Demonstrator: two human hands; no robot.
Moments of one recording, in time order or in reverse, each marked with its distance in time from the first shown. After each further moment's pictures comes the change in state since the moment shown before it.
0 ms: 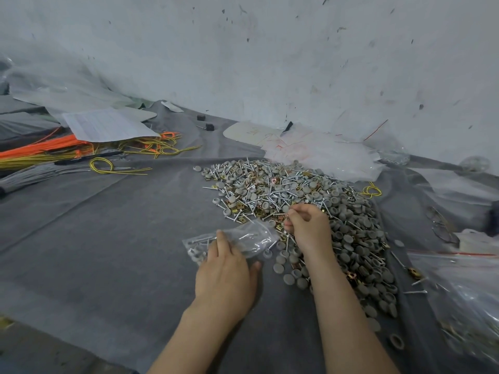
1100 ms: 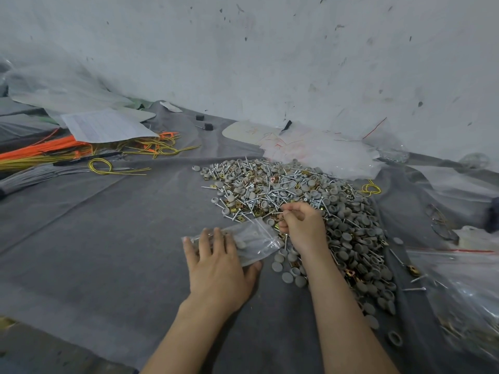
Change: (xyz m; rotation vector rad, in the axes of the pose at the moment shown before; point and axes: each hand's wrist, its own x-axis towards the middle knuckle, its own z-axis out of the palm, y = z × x) left_hand 0.012 -0.006 0.012 0.164 0.056 -0.058; right_hand -0.002 0.000 0.002 -0.018 -0.080 -0.040
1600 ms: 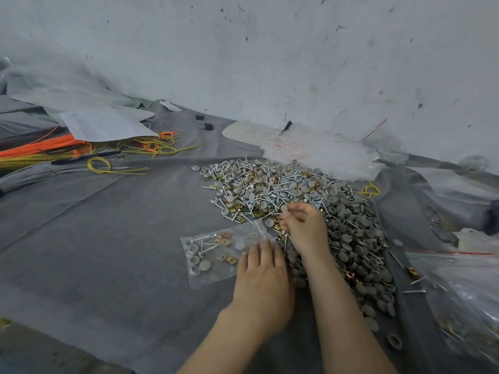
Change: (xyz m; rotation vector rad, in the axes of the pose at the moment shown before) left_hand -0.014 0.047 0.005 -0.120 0.000 0.326; right_hand 0.002 0.001 0.000 0.022 0.050 0.030
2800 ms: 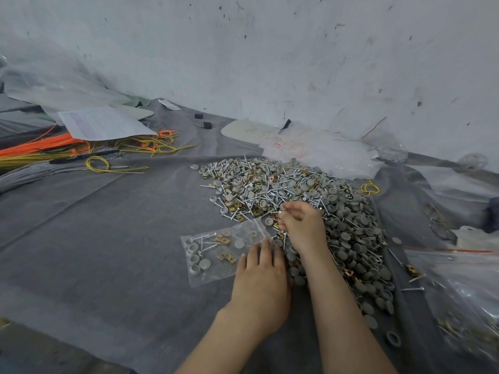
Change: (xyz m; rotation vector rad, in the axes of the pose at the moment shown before) left_hand -0.001 -0.002 0.000 0.013 -0.015 0.028; right_hand -0.001 -0.001 0.000 -0.006 -0.032 -0.011
